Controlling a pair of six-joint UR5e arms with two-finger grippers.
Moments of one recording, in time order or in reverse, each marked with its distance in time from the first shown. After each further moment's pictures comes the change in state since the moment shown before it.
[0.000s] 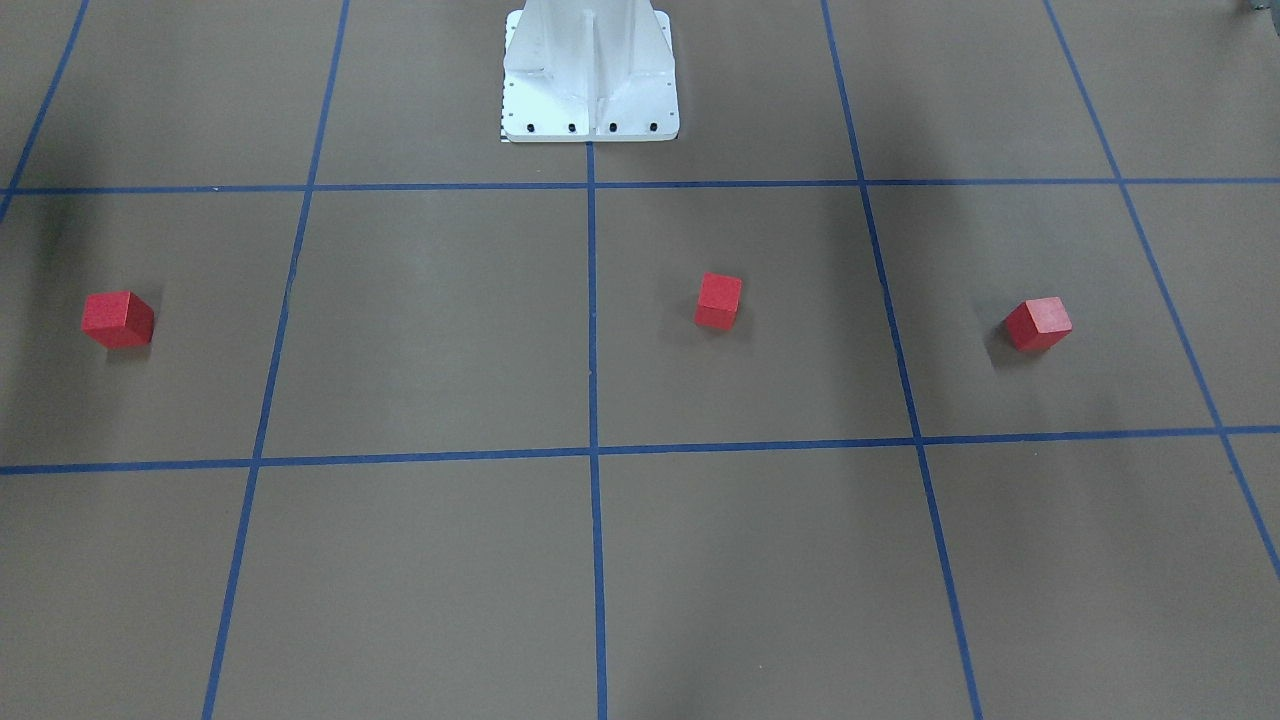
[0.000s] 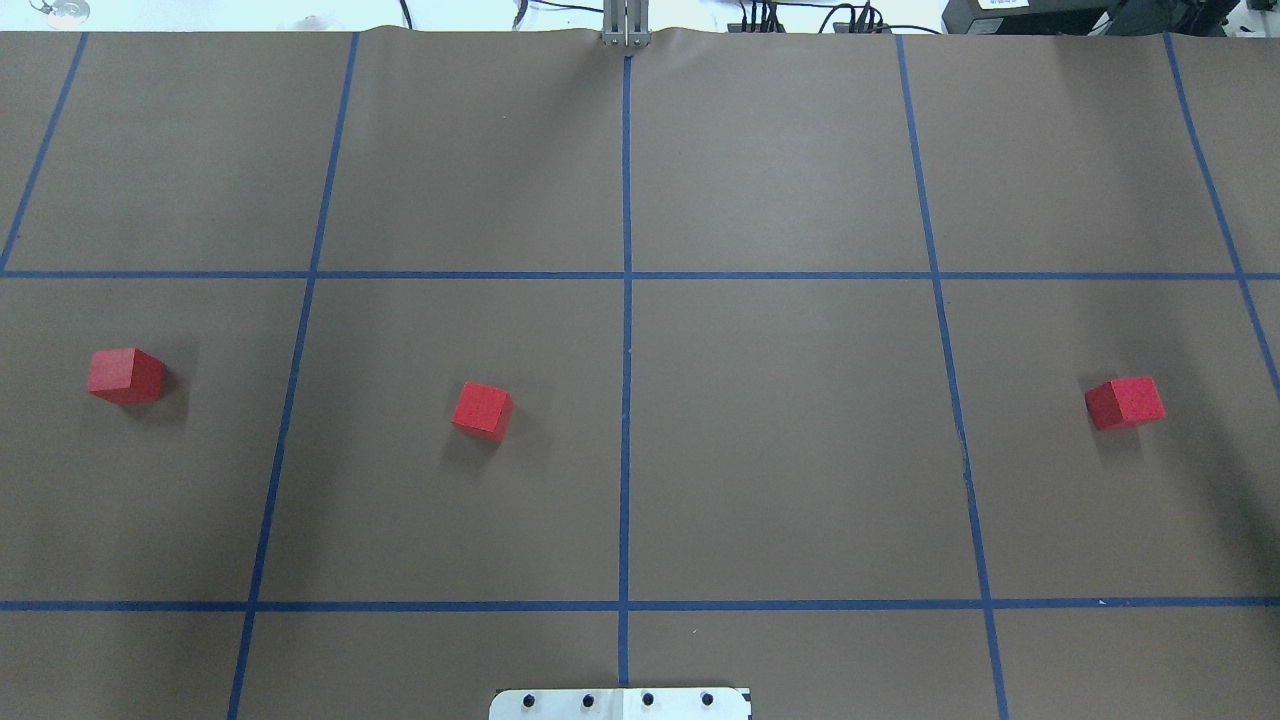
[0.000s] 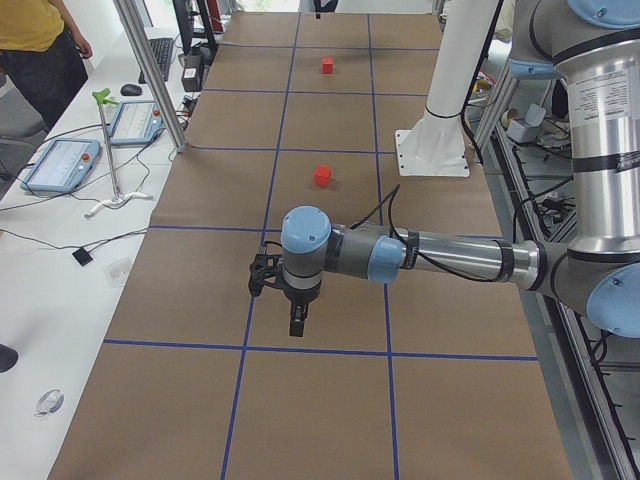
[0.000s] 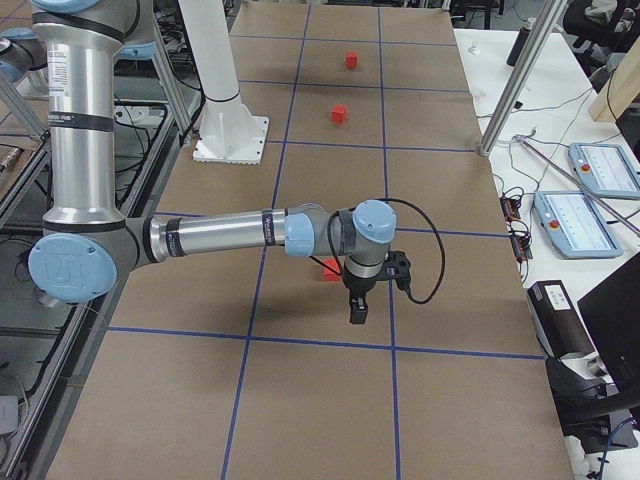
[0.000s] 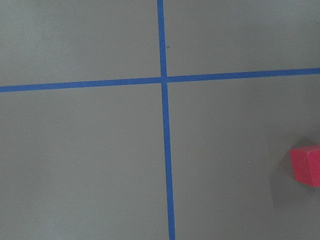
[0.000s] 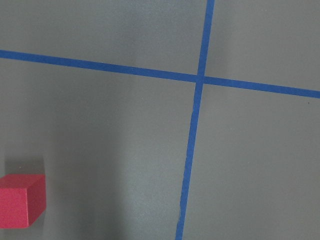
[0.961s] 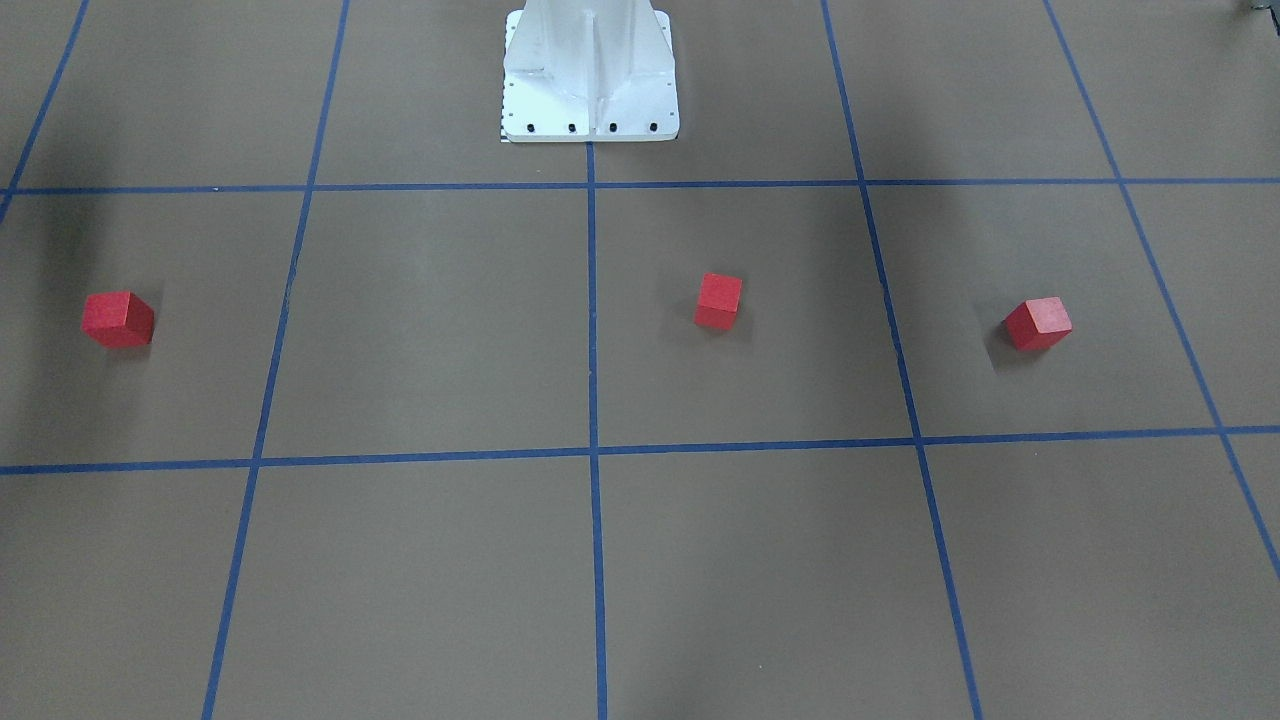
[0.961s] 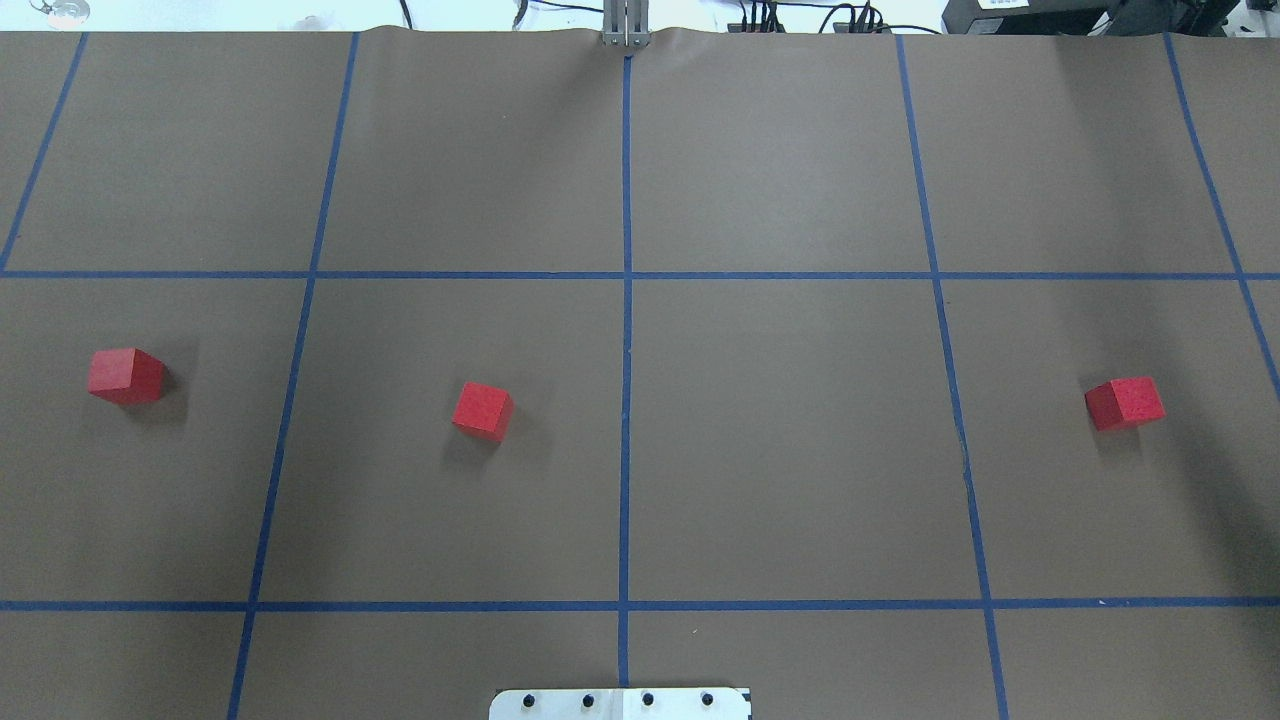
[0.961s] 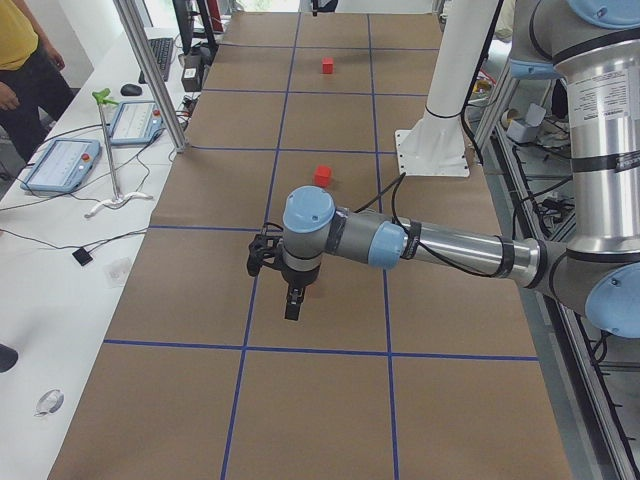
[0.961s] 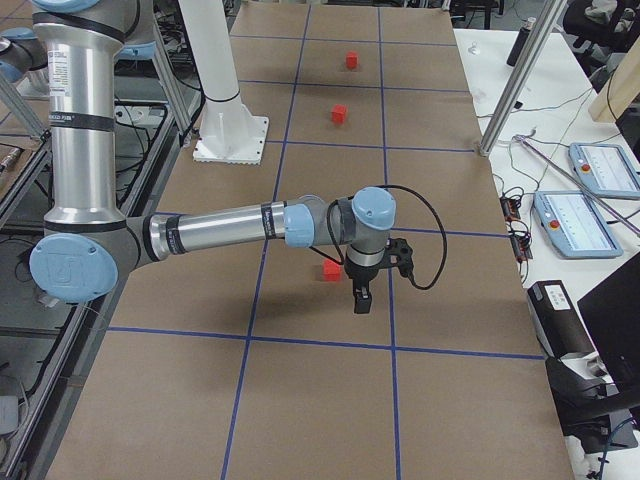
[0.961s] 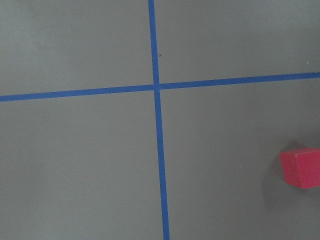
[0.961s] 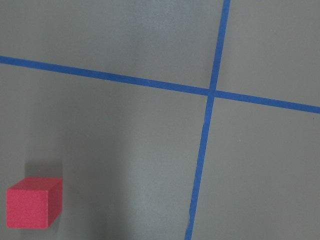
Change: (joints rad) left arm 0.000 -0.009 -0.070 0.000 0.000 -0.009; right arm -0.001 0.029 0.048 0.023 -0.001 0.000
